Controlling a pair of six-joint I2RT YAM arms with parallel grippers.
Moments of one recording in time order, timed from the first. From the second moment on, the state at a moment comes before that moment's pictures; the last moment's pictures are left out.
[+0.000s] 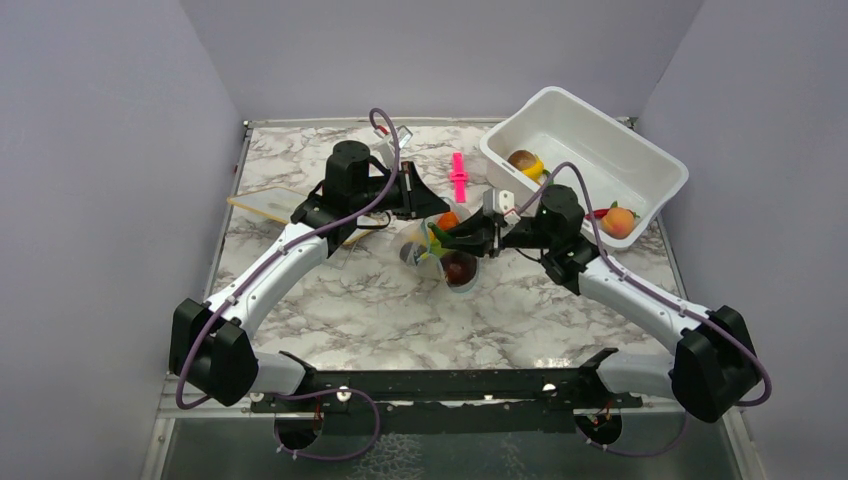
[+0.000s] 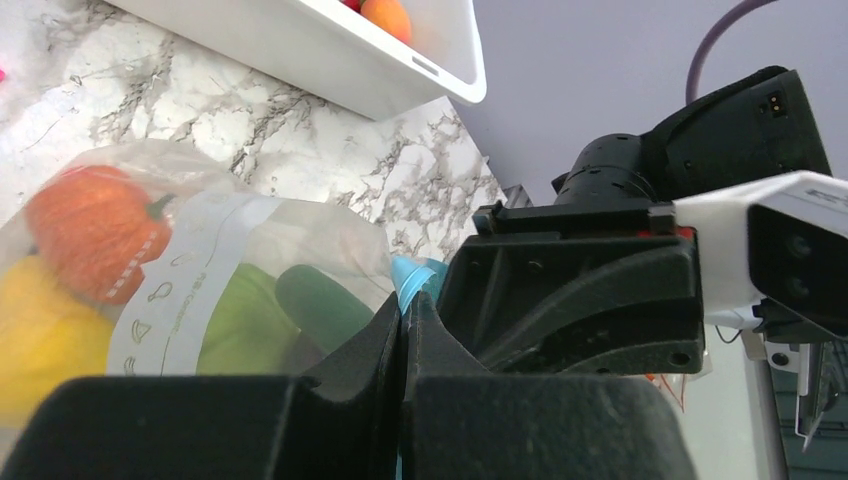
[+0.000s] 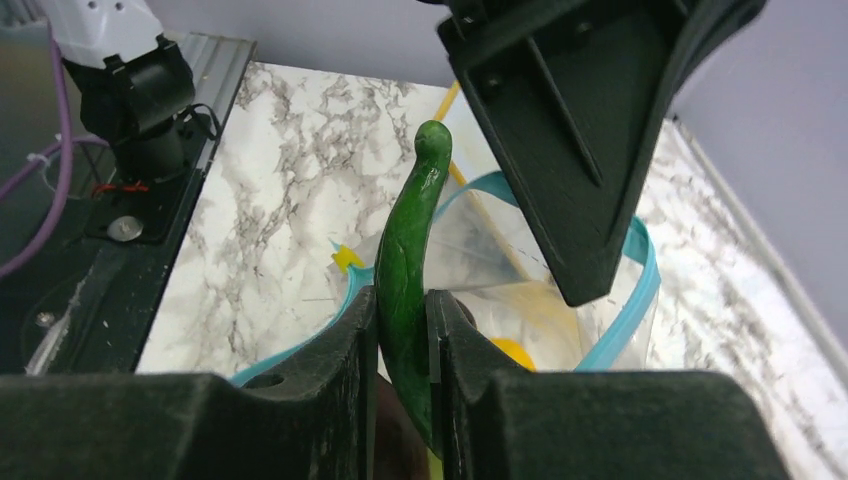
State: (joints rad) left arm -0.50 1.34 1.12 -0.07 0.69 -0.70; right arm 0.57 1.24 0.77 0.44 -0.93 -0.22
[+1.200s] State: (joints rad) left arm -0.50 1.33 1.12 -0.07 0.75 -0.69; right arm 0.57 1.21 0.78 0.22 -0.91 -0.60
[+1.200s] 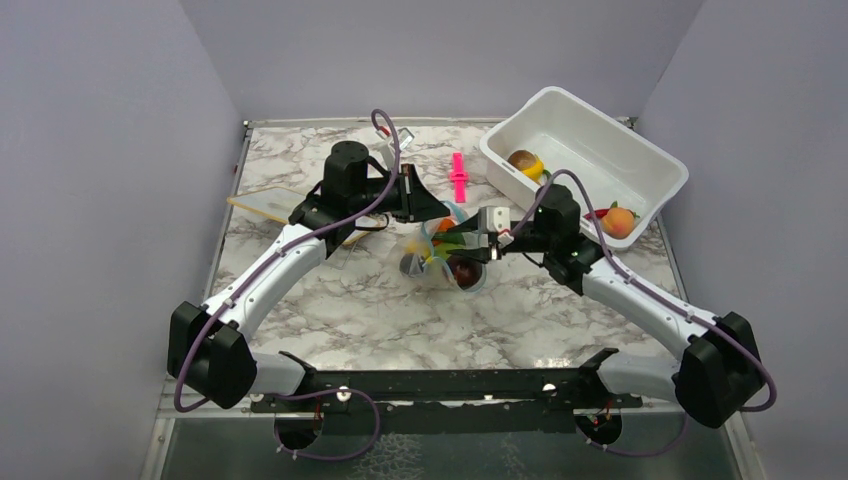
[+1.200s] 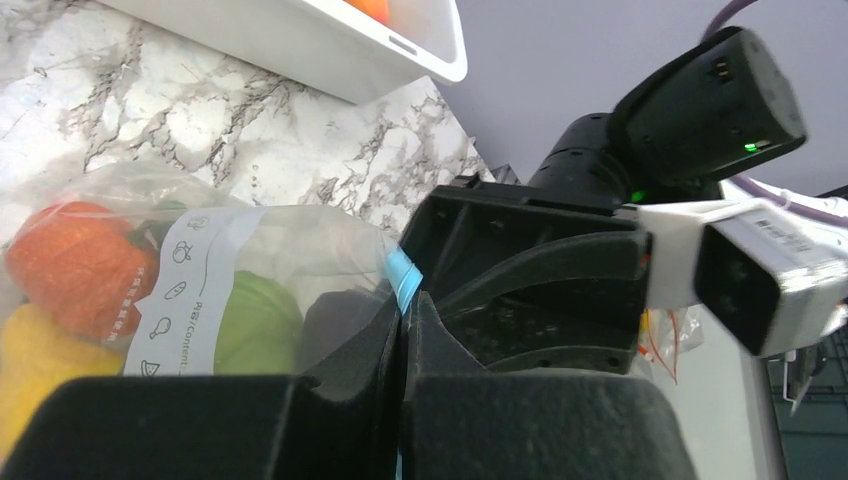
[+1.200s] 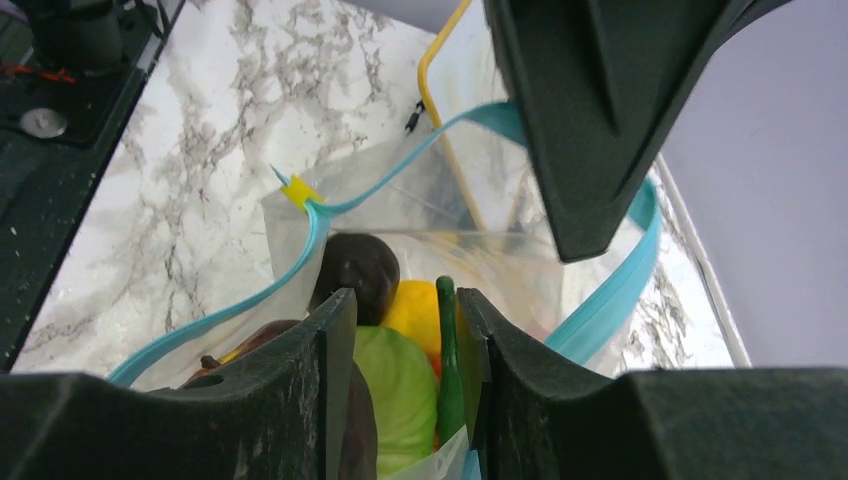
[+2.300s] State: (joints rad) left arm -0.57 1.15 0.80 0.07 0.61 -0.35; right arm 0.53 1.43 1.30 -0.10 0.05 0.03
